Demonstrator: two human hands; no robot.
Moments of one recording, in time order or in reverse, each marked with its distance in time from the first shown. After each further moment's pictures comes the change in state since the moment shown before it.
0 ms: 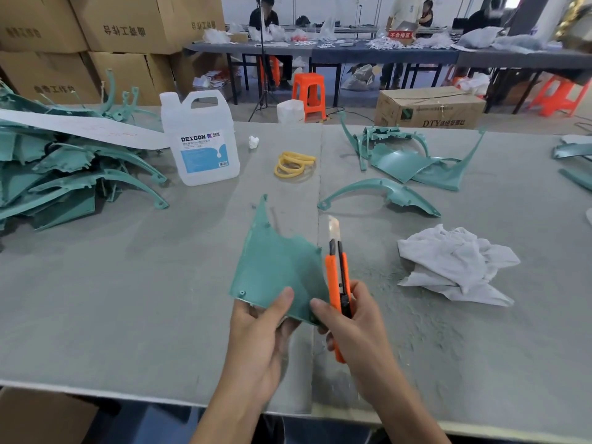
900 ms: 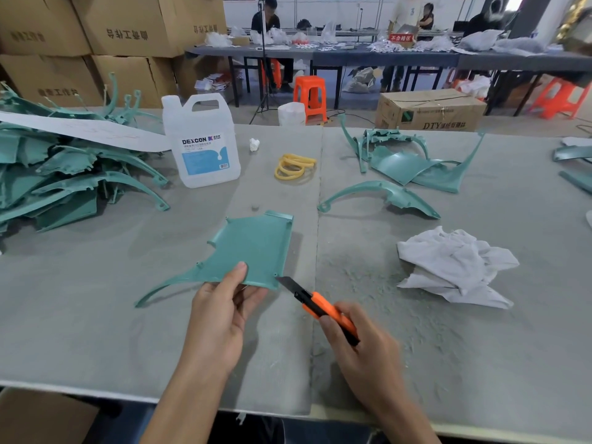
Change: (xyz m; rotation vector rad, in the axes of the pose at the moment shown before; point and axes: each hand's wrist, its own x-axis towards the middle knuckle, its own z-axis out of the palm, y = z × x) left_hand 0.034 0.037 -0.020 0.099 0.096 0.049; right_hand -0.012 0.029 -0.018 -0.706 0.193 -0.376
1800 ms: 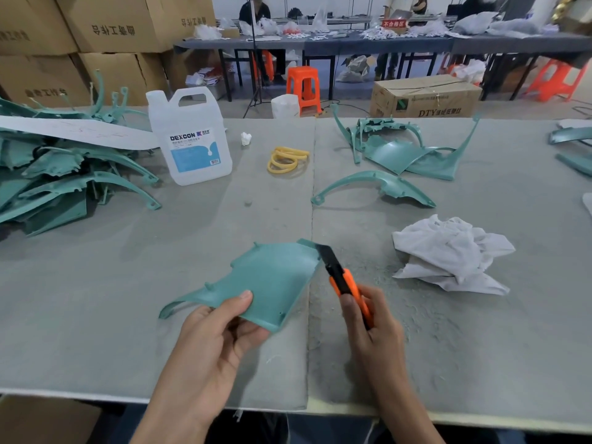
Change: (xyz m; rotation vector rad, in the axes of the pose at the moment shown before) left_hand -0.048 0.013 -0.004 0.109 -0.098 -0.151; right_hand 0.006 0.017 0.003 0.189 0.180 0.096
